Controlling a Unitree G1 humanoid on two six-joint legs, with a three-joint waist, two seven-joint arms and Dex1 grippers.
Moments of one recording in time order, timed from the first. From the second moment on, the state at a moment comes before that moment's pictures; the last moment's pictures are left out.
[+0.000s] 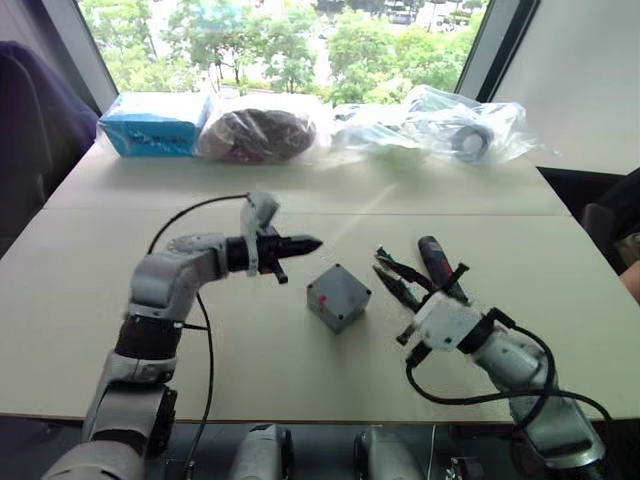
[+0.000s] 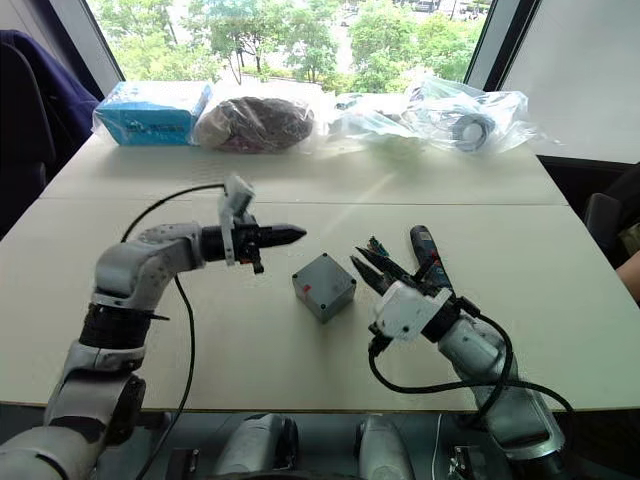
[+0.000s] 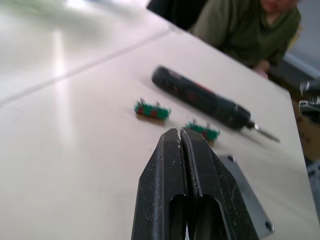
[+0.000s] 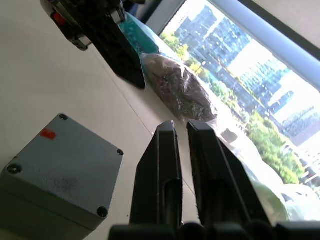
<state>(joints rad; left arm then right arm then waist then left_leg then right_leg) -0.67 0.42 0.08 -0.01 -0.56 0.92 -0.86 0.05 -0.53 0.07 -0.53 0.02 -0.04 0.45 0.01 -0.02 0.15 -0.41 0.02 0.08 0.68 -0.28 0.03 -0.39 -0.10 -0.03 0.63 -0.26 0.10</state>
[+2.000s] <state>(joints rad) -0.50 0.55 -0.13 -0.08 -0.44 0.90 -0.96 -0.08 -0.64 0.11 -0.43 0.28 0.57 0.70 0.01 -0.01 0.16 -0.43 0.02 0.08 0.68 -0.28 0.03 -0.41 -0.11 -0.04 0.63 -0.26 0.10</state>
